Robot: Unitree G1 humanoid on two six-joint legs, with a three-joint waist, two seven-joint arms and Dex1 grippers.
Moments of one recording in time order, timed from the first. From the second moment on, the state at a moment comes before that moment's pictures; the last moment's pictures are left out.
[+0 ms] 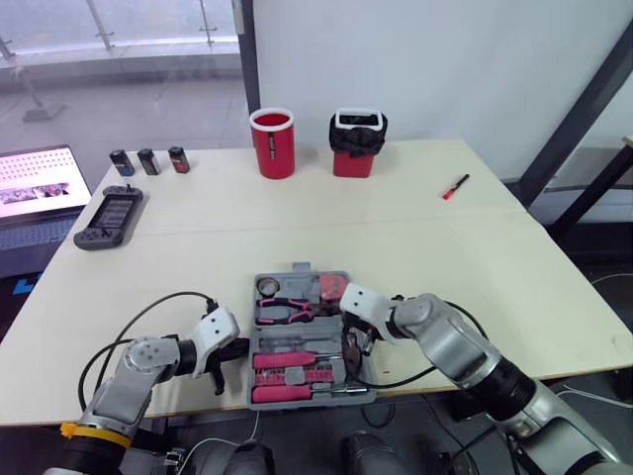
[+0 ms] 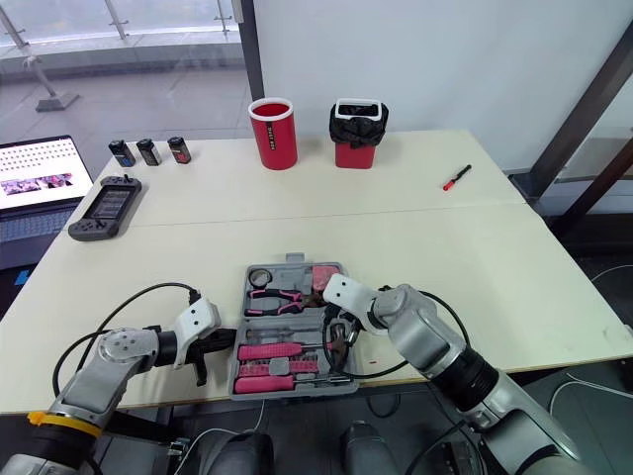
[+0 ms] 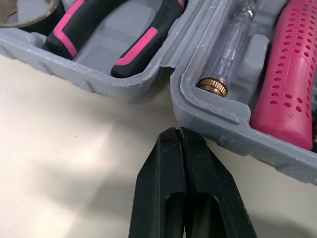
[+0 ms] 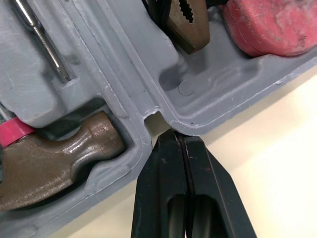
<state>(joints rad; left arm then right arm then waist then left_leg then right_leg) -0.11 0.60 -0.10 0.09 -0.06 0.16 -0.99 -0.56 -0.52 0.60 -0.14 -0.14 0.99 0.75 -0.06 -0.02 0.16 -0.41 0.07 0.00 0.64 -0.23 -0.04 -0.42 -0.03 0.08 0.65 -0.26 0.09</state>
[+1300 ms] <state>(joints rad) -0.16 0.77 0.01 0.19 -0.17 0.14 -1.12 -0.48 -0.69 0.43 -0.22 -0.06 0.87 0.83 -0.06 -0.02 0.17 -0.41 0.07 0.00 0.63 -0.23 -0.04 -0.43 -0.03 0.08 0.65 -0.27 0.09</state>
